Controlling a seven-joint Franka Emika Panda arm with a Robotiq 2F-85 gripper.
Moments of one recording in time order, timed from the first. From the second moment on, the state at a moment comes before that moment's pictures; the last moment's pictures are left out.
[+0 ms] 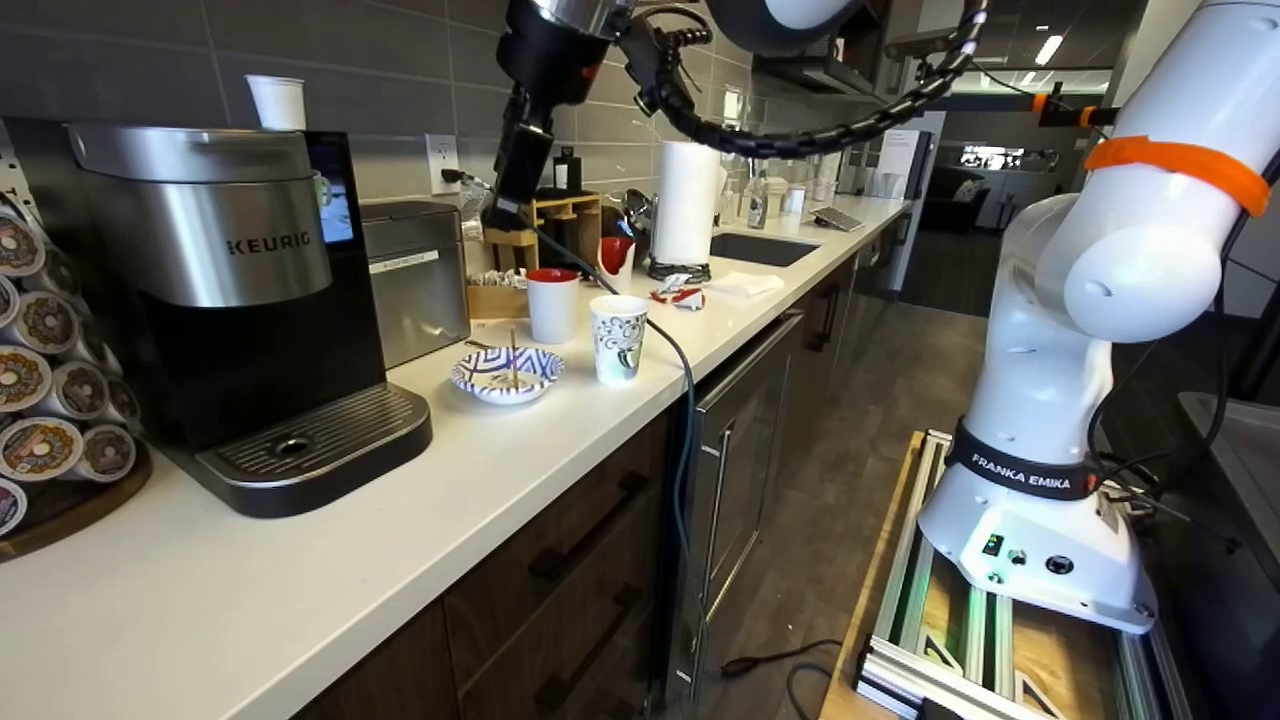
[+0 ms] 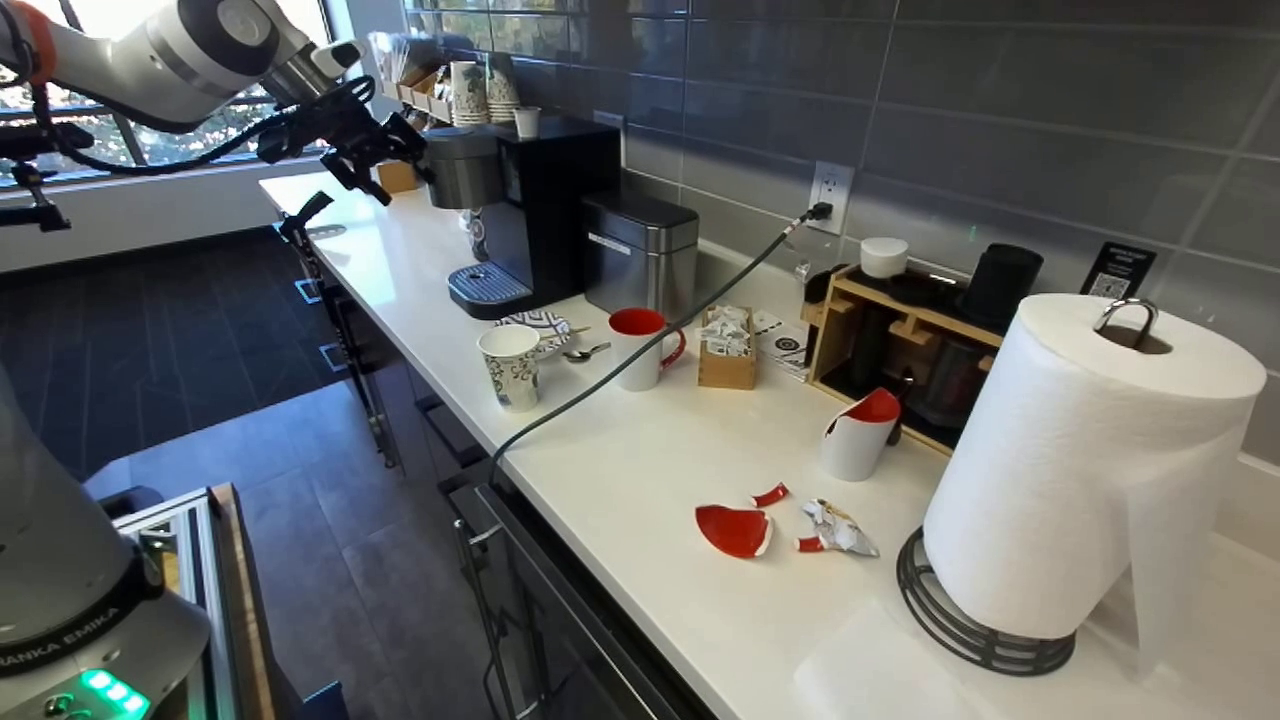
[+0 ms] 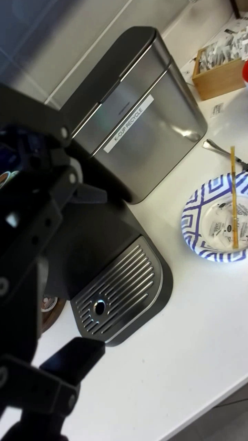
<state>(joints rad) 0.22 -0.35 0.43 -2.34 -0.38 2.42 0.05</state>
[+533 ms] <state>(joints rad) 0.23 -0.35 0.43 -2.34 -0.49 2.59 0.00</state>
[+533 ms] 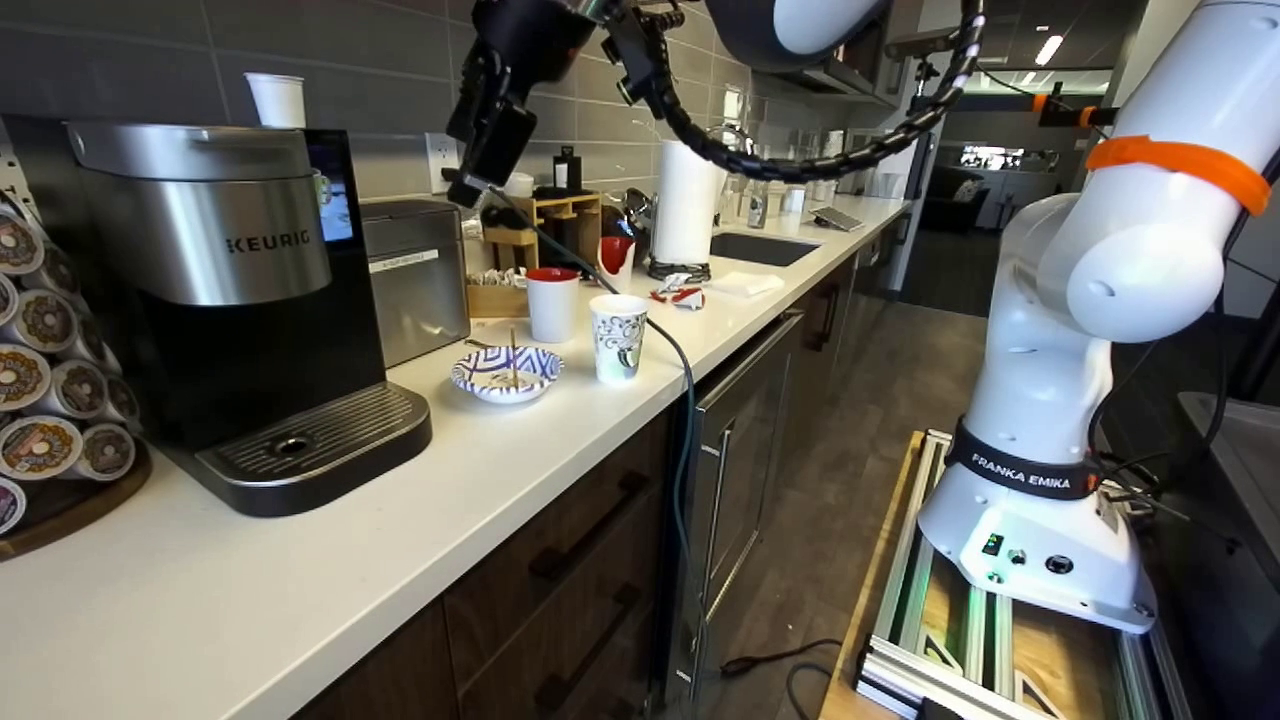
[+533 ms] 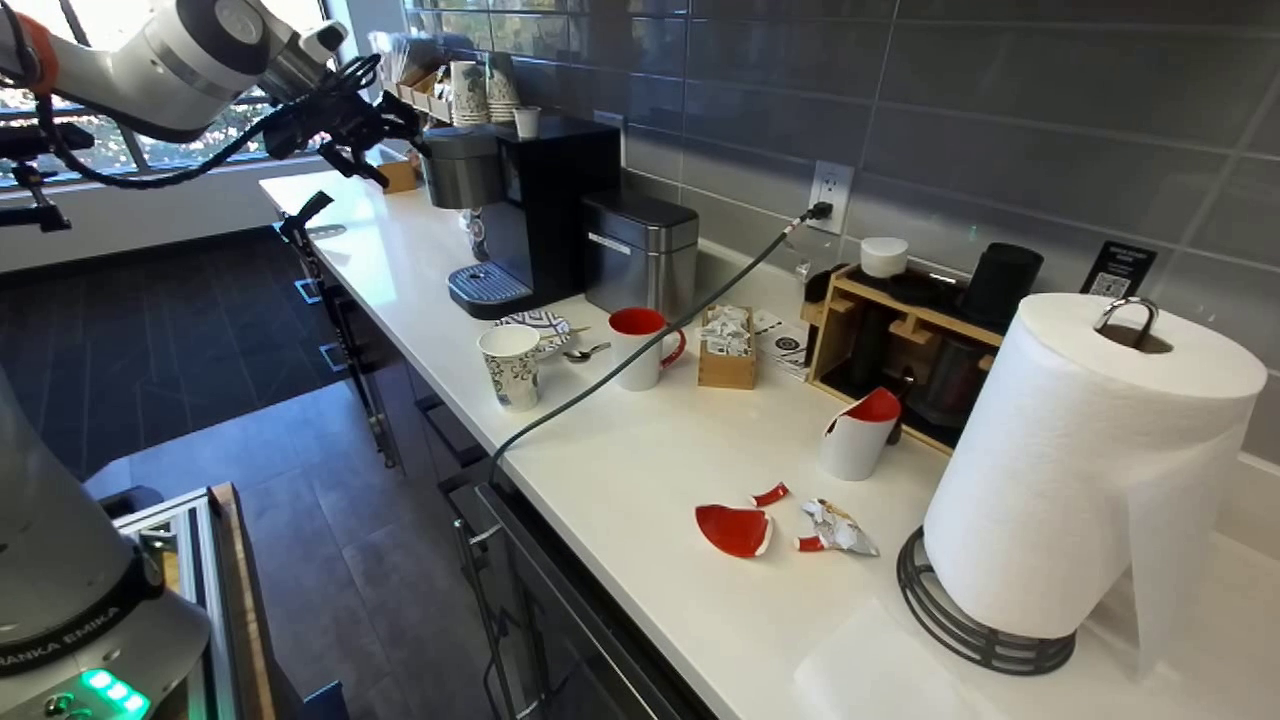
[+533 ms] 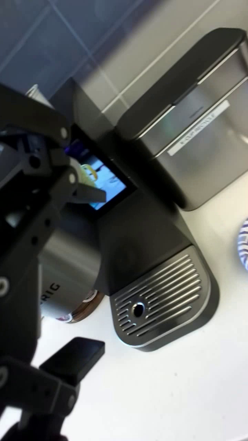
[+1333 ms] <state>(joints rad) 0.31 -0.31 0.36 -2.44 -0.58 3.08 -0.43</state>
